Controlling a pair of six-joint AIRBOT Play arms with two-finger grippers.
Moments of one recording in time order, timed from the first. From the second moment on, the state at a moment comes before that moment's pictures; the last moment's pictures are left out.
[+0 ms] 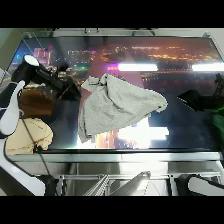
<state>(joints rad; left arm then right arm) 0.06 -1.91 1.67 0.83 -1.72 -1.41 -0.49 -1.36 0.88 -0.63 0.98 0.95</state>
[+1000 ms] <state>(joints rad) -0.08 -1.65 1.06 0.88 -1.36 -1.32 -0.27 -1.58 1.01 -0.45 1.30 0.88</state>
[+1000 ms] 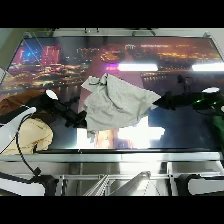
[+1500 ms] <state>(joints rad) 0.20 -0.98 1.41 0.25 -1.60 -1.10 -0.56 -0.96 1.03 0.15 1.59 0.80</state>
